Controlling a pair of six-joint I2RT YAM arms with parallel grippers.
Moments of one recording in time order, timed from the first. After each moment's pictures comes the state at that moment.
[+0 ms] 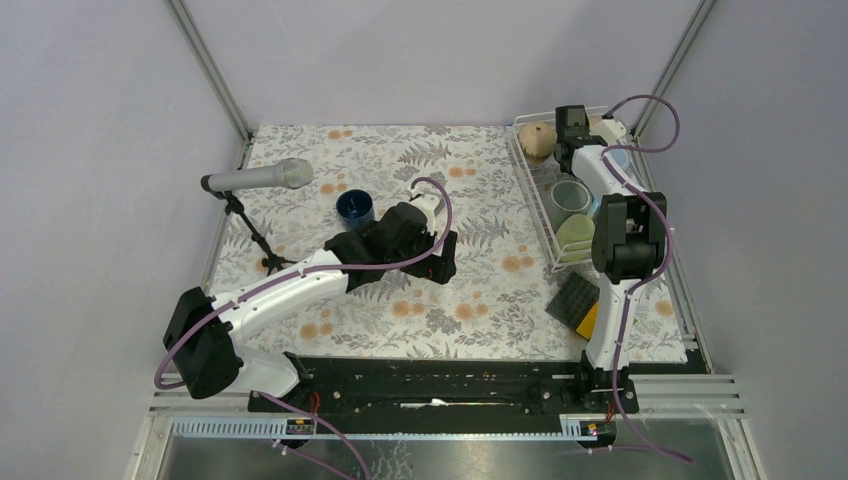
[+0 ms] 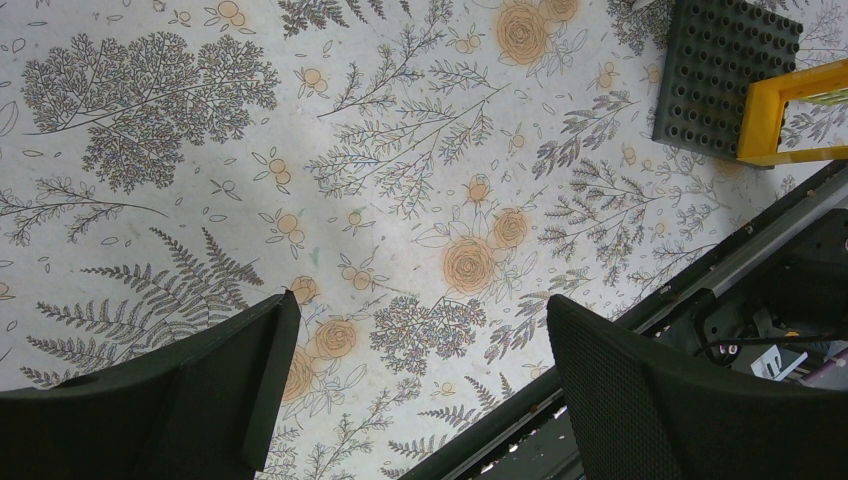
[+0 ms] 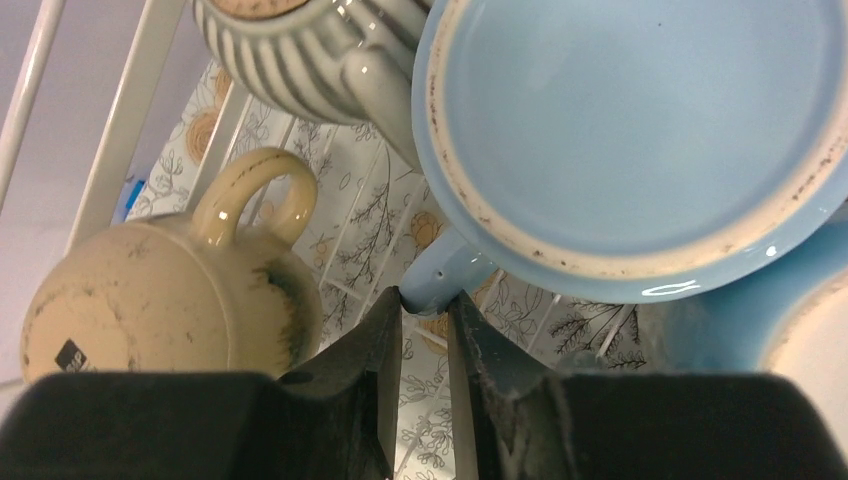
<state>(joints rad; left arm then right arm) -0.88 1.36 1.07 -0.44 -0.03 -0.45 0.07 2.13 1.74 -0.46 0.57 0.91</state>
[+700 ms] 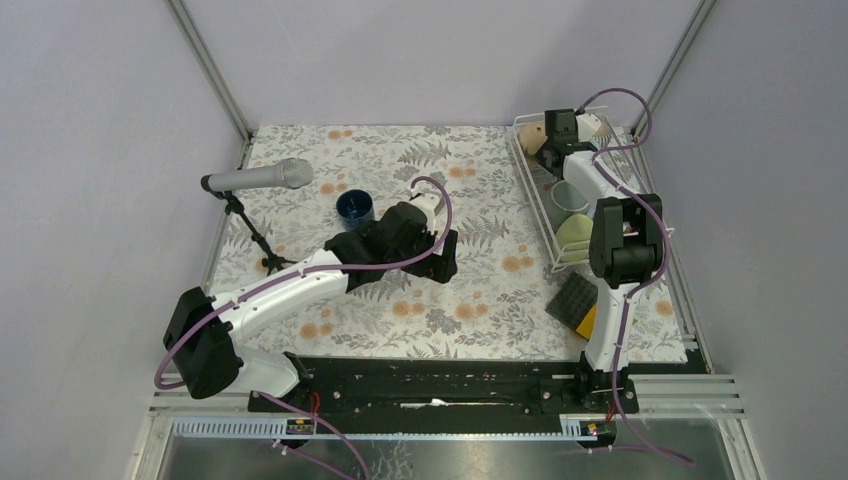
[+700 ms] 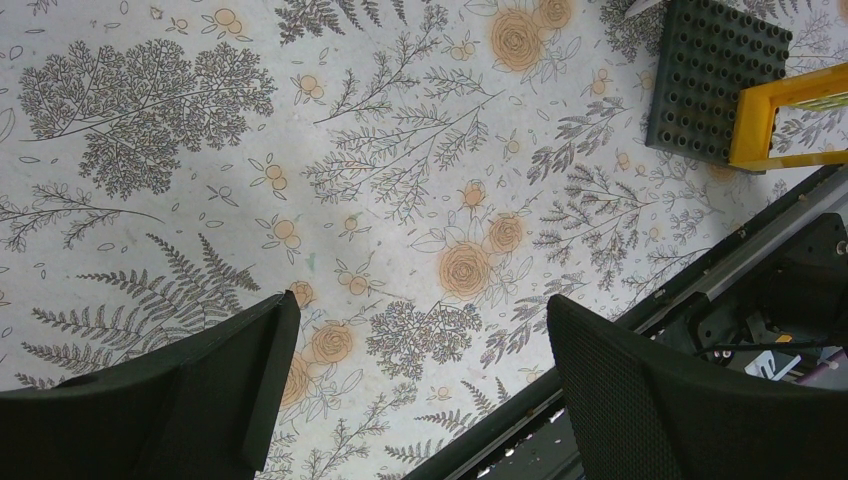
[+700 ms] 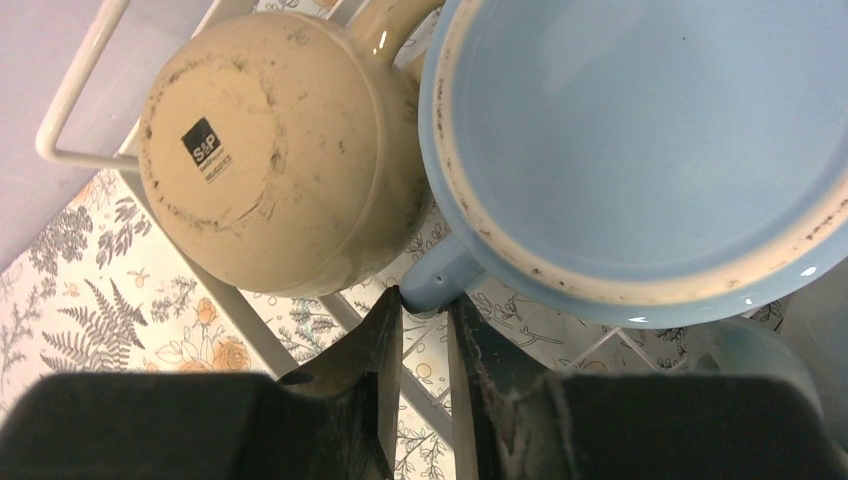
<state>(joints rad) -0.88 1.36 1.07 -0.42 -0.03 -0.46 0.12 2.09 1.67 -0.33 0.34 0.72</state>
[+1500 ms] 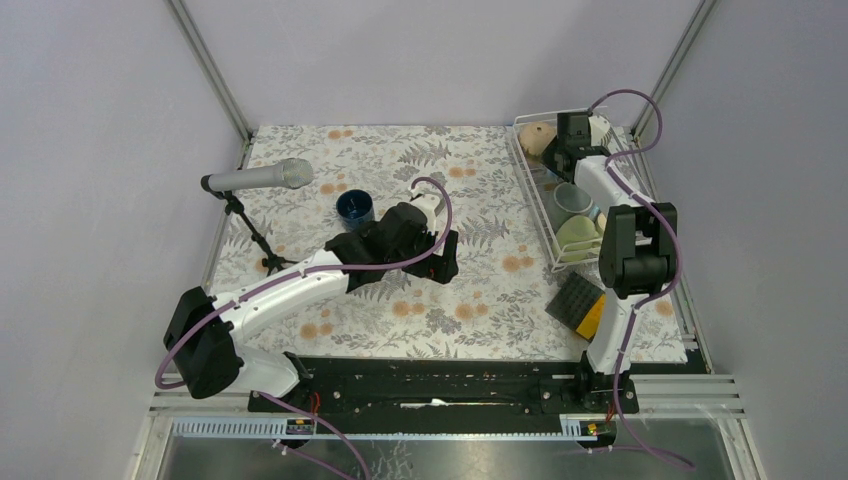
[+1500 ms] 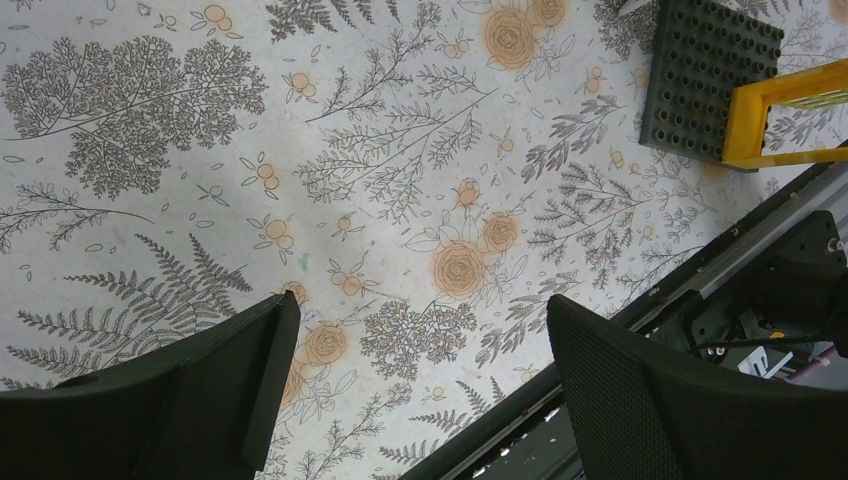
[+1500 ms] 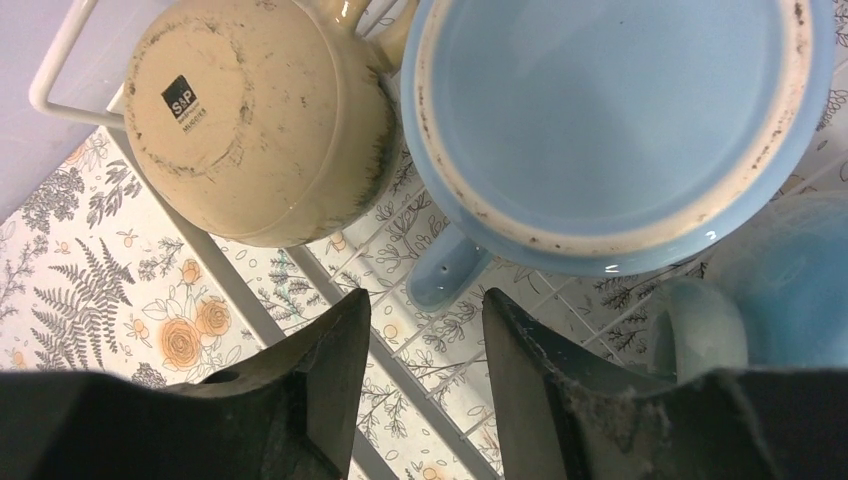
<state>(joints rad) -0.88 1.36 1.07 -0.41 -0.02 -0.46 0.08 1.98 1.56 -0.33 0.27 0.66</state>
